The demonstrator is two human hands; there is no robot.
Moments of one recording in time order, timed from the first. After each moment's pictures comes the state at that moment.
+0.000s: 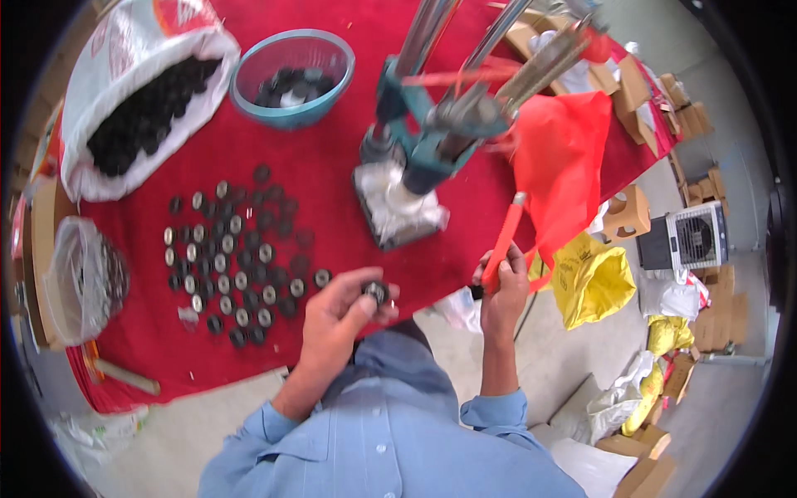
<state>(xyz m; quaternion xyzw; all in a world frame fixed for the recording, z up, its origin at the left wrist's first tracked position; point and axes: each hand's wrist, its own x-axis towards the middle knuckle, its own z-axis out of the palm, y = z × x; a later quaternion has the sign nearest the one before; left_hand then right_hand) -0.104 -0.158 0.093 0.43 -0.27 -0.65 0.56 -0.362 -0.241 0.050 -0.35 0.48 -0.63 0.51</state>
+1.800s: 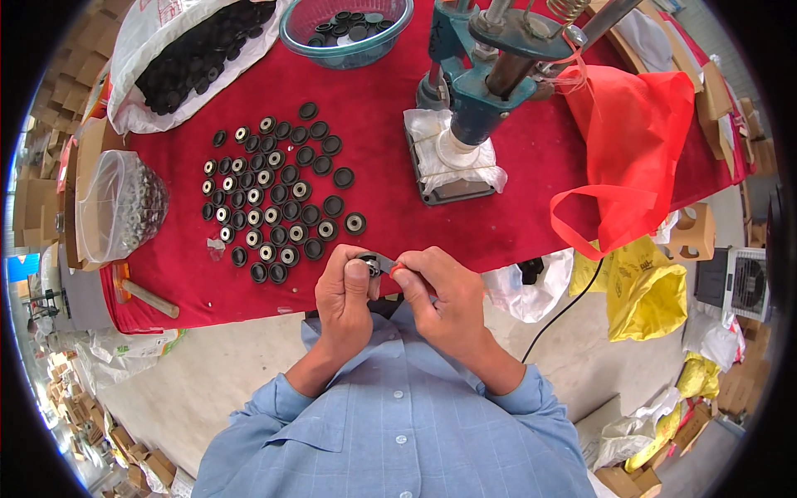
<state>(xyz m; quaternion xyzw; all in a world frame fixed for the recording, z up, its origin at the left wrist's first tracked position) -0.131 -0.129 0.076 0.57 -0.39 -0.38 0.62 -0.277 -0.197 0.093 -0.72 0.38 -0.37 0.45</state>
